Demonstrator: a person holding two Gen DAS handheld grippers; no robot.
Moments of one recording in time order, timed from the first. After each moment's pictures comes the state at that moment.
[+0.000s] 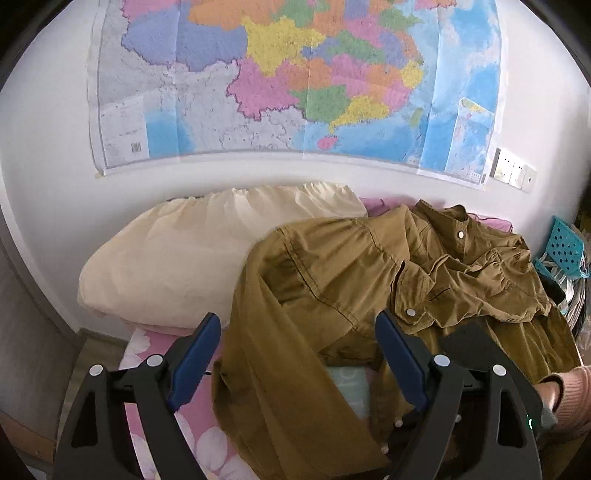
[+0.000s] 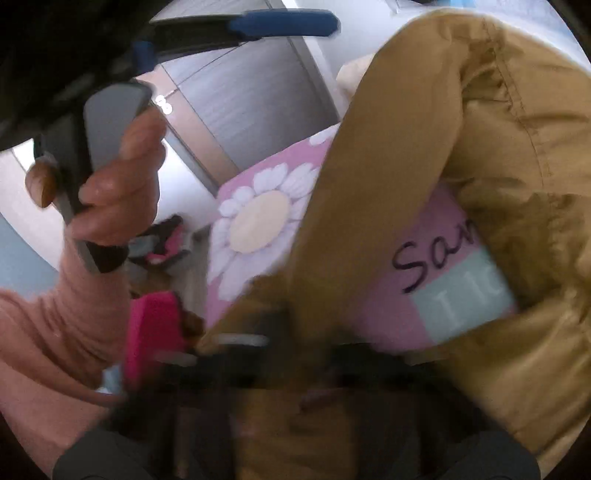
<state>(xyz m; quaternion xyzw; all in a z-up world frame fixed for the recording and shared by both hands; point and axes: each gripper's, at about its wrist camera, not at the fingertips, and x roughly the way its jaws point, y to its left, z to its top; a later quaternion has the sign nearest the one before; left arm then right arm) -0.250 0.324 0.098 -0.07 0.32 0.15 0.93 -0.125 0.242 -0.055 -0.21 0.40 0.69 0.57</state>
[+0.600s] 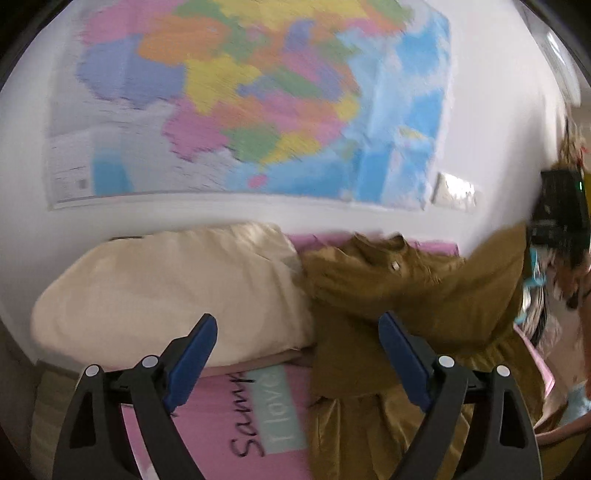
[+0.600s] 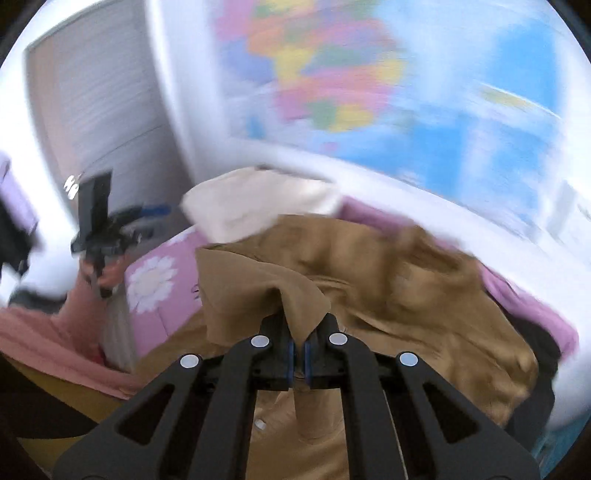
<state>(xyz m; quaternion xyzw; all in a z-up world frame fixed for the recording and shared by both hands) -0.221 0.270 0.110 -0.07 0.28 0.03 0.96 0.023 -0.045 0.141 -0.14 0.32 0.49 0.80</state>
